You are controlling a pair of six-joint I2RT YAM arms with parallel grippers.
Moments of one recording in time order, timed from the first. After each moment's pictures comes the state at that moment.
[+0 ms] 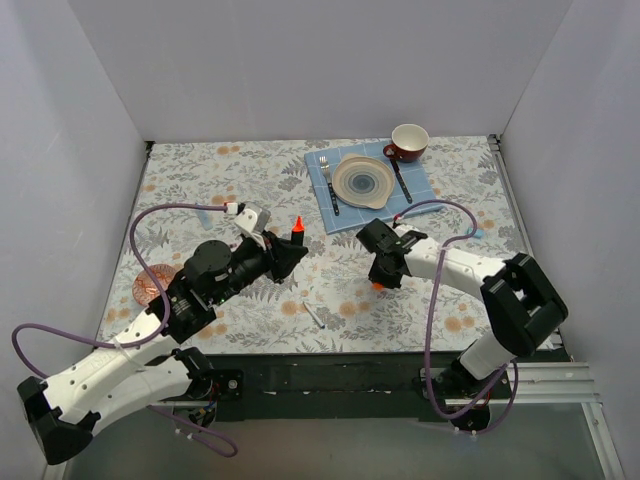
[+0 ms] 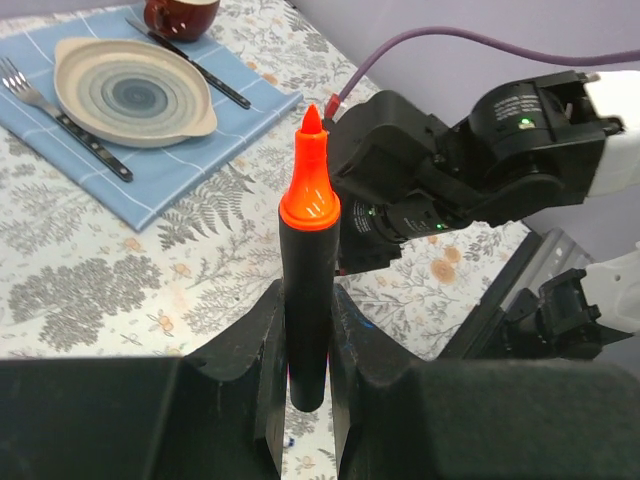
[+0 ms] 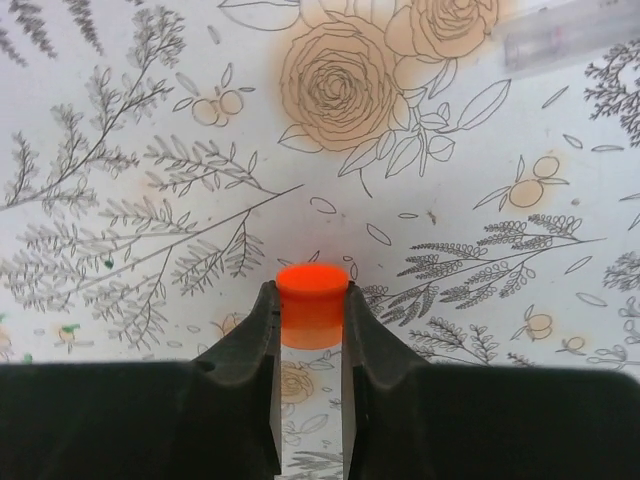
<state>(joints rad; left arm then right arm) -0.84 0.76 0.74 -0.05 -0.02 -0.33 0.73 1.60 0.96 -0.67 0.31 1.12</state>
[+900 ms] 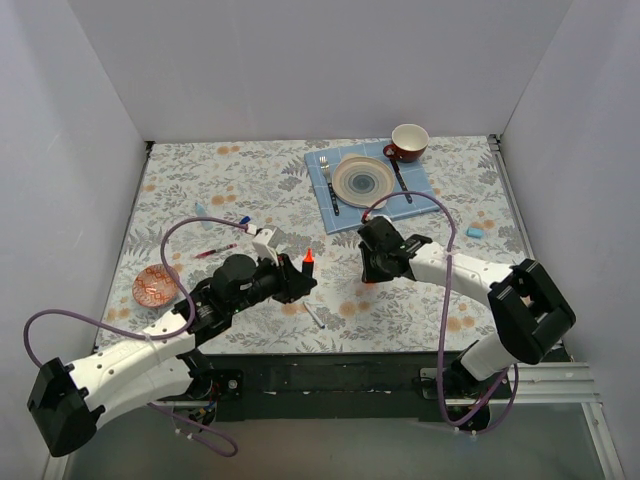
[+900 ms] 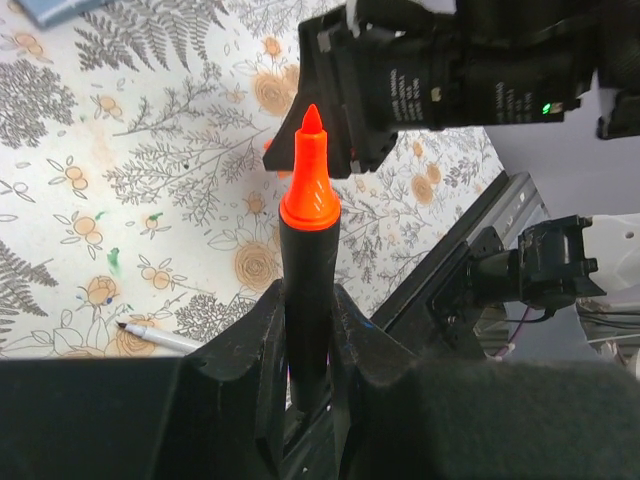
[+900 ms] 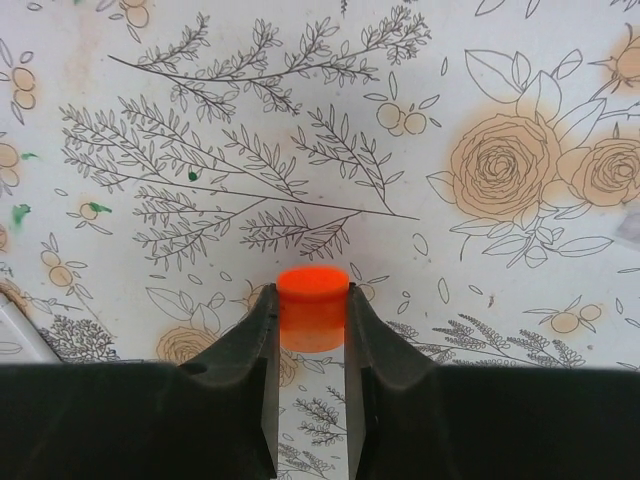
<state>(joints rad) -0.84 0.83 0.53 0.01 0.07 -0.64 0.73 1.52 0.88 -0.43 0.13 0.50</state>
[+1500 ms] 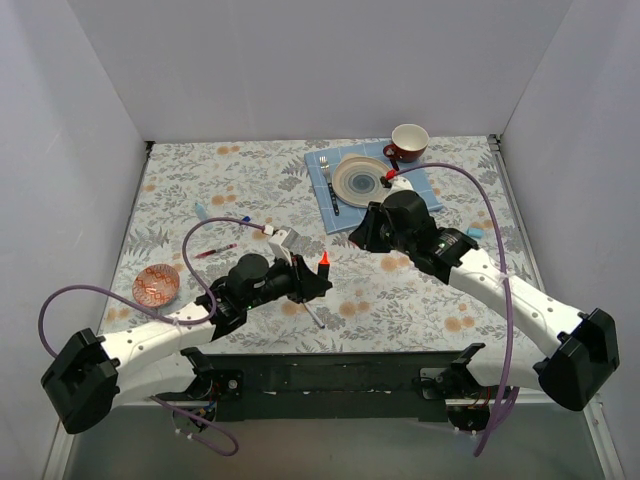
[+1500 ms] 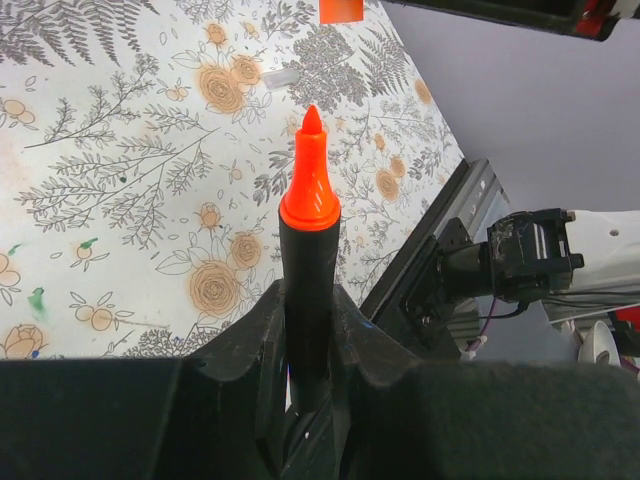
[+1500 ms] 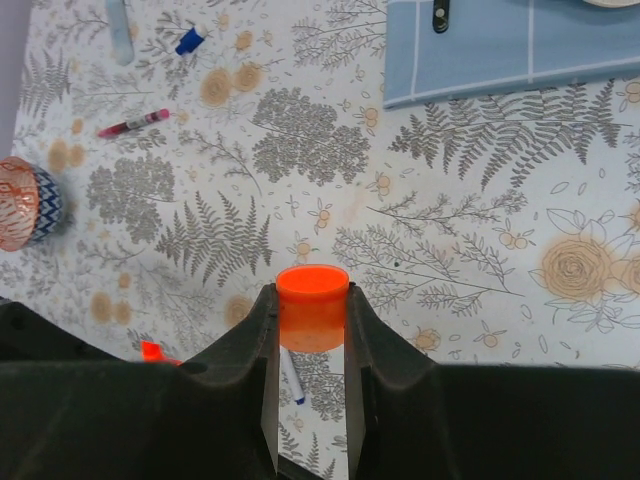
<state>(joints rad) -0.85 1.02 0.45 0.32 0.19 -0.70 0.73 1.22 1.02 -0.40 0.09 0.61</state>
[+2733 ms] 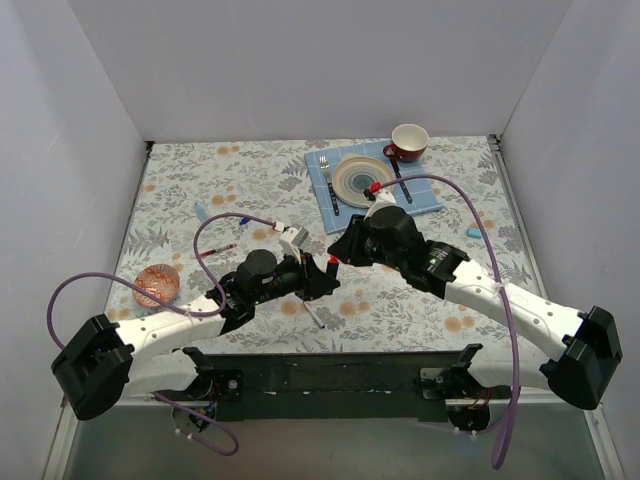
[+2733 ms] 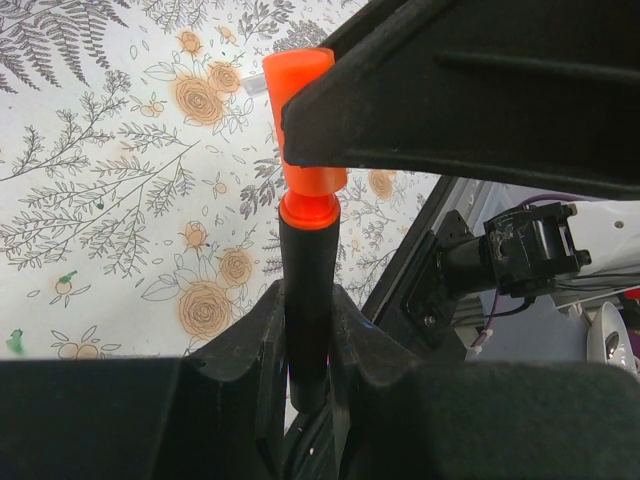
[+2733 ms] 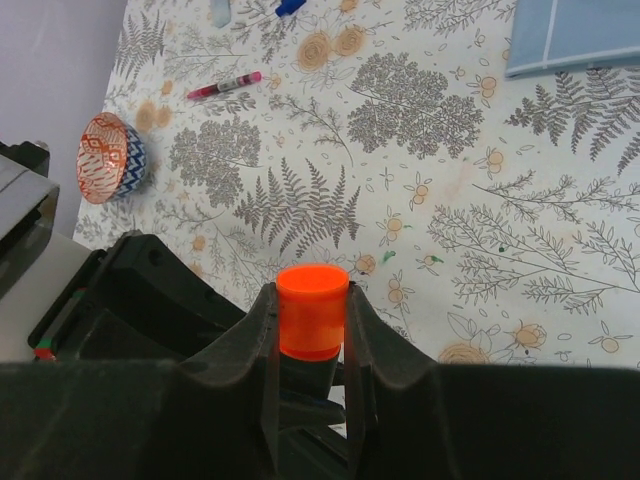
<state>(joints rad) -0.85 1.13 0.49 0.41 0.23 -0.65 0.88 1.20 0.98 -0.28 0.07 0.72</state>
